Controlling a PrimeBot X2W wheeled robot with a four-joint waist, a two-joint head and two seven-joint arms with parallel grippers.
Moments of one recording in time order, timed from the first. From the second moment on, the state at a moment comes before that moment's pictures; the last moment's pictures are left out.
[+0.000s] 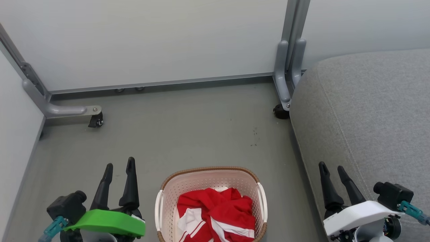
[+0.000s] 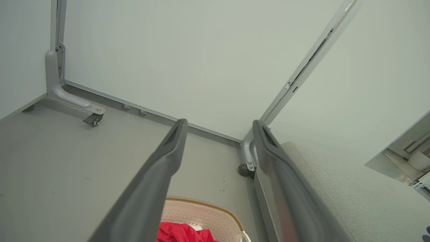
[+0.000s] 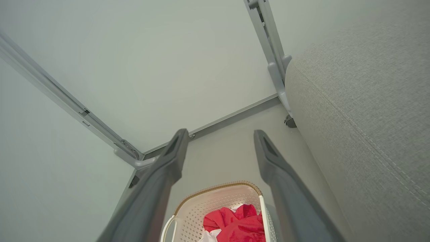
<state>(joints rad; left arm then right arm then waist) 0.01 0.04 -0.08 0.11 -0.60 -0.09 -0.12 0.04 -0.07 0.06 0.15 0.58 0.13 -0.13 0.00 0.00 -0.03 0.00</state>
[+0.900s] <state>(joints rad) 0.02 0.05 -0.14 0.08 -0.32 -0.06 -0.20 0.06 -0.08 0.11 0.12 0.30 0.13 -0.19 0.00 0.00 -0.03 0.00</state>
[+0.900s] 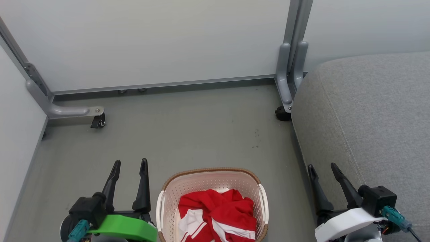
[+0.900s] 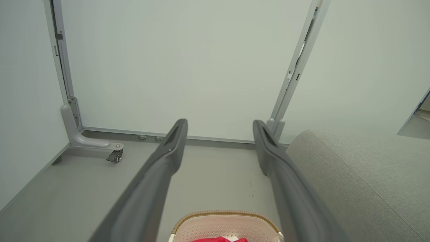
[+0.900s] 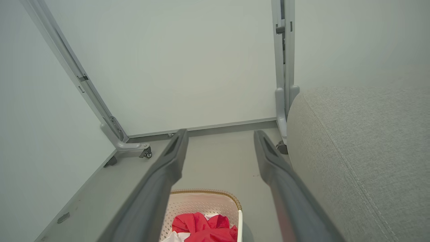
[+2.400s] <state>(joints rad) 0.05 0.05 -0.14 0.10 -0.13 -0.09 -0.26 0.09 -0.06 0.12 0.08 0.05 0.13 -0.26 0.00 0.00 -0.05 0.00</state>
